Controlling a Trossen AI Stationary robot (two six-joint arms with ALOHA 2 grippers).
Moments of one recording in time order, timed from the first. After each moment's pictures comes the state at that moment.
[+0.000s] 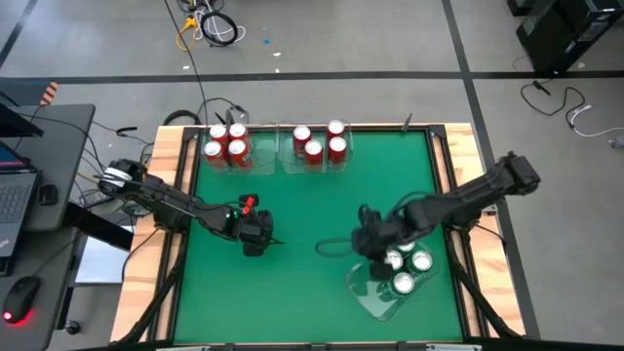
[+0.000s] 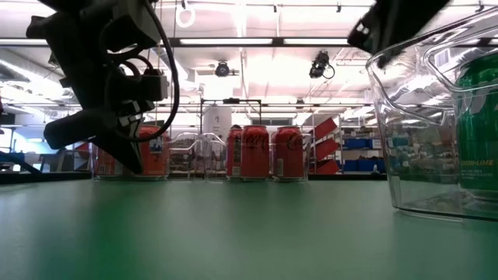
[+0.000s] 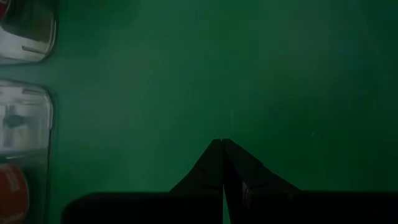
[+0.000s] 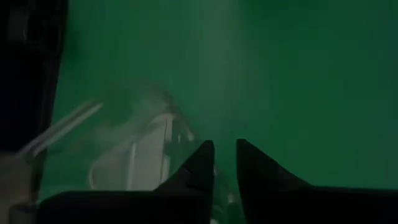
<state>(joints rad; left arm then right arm) -0.27 1.48 0.73 -0.52 -0.48 -0.25 0.34 1.47 1.18 -0.79 0.00 0.32</state>
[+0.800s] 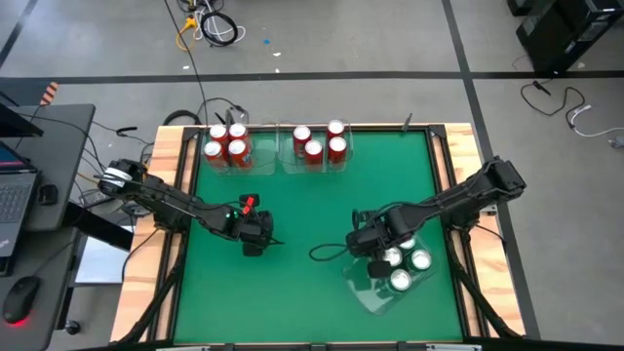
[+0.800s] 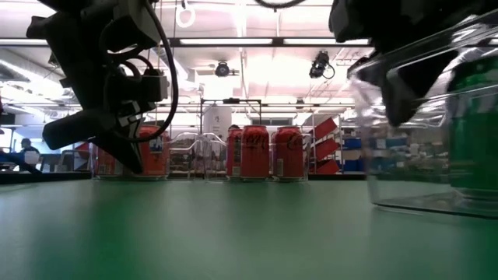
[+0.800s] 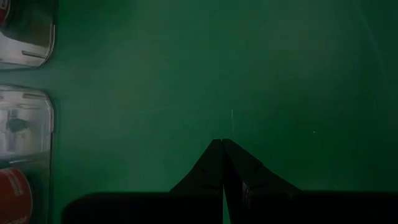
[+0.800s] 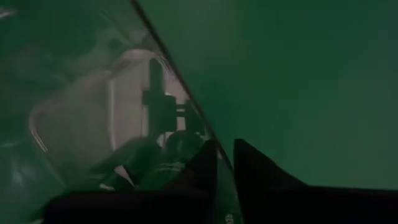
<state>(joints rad) -0.27 1.48 0.73 -0.52 -0.47 -0.22 0.33 1.63 1.18 -0.90 0.01 0.26</state>
